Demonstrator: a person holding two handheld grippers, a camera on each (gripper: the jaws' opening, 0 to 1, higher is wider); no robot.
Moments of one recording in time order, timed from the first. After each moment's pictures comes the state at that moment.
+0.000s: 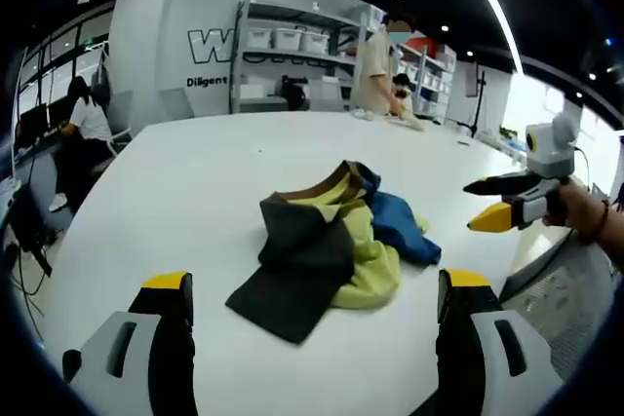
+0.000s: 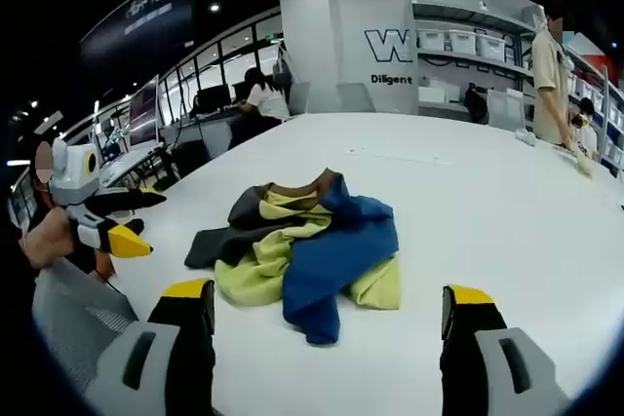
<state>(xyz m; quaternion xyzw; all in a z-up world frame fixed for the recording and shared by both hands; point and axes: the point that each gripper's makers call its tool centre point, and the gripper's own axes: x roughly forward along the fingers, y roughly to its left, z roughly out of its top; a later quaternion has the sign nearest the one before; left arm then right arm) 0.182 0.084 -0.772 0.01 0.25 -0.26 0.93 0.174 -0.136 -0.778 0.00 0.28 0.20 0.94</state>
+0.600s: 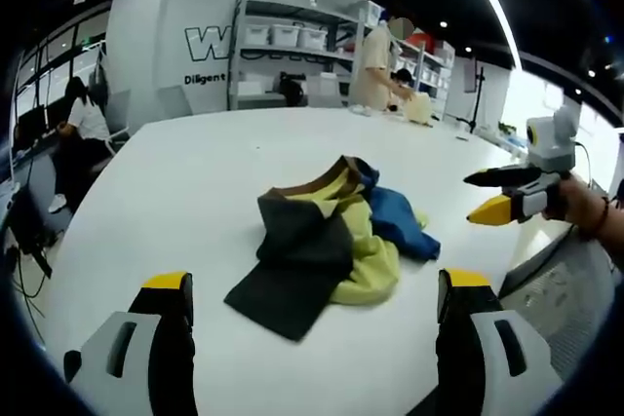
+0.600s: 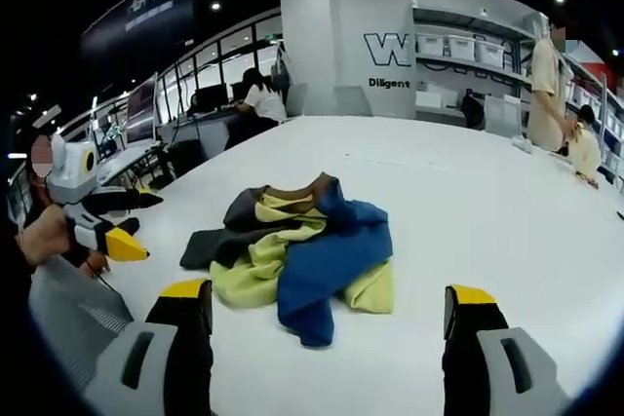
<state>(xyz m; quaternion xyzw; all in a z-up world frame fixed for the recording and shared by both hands) 0.181 0.082 -0.776 0.01 0.26 -0.27 0.93 0.177 -0.140 -0.774 -0.01 0.27 0.19 0.94</state>
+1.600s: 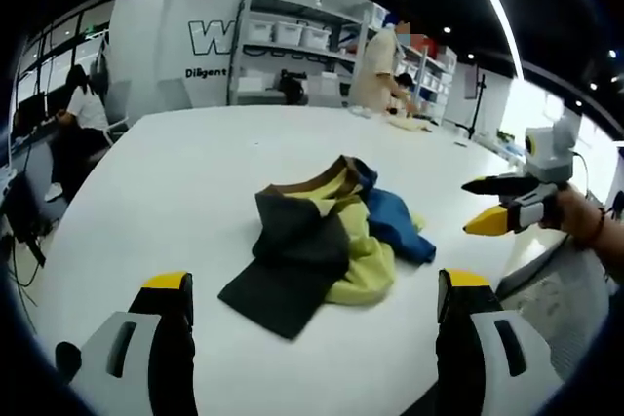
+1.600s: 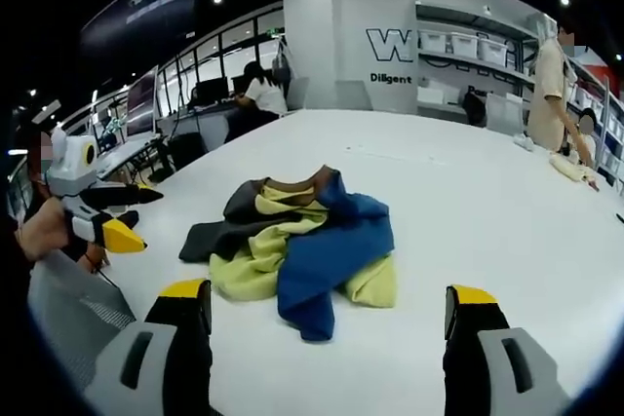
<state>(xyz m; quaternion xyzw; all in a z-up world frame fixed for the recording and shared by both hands) 0.179 0.082 -0.778 -0.01 0.26 -0.27 0.93 0.173 -0.139 -0.781 -0.02 0.28 0.19 0.94</state>
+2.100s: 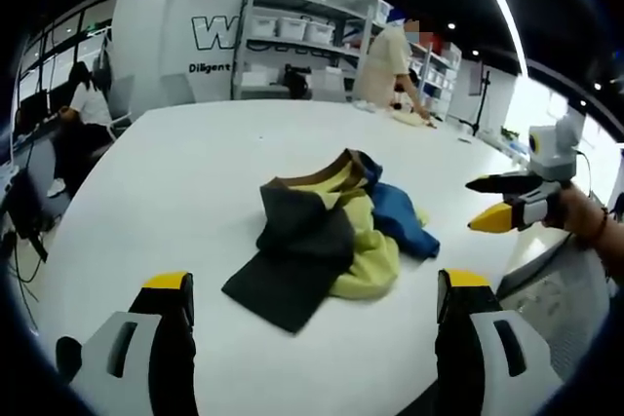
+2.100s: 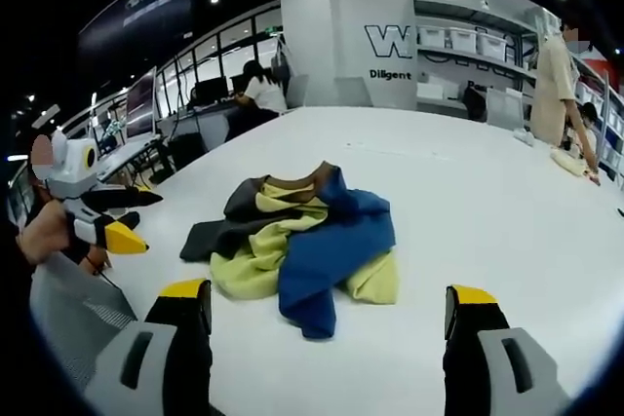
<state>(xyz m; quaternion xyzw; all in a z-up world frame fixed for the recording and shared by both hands) 0.178 0.086 -0.783 -0.01 0.28 -0.26 0.92 0.172 -0.139 -0.783 -0.01 0.29 0.19 0.94</state>
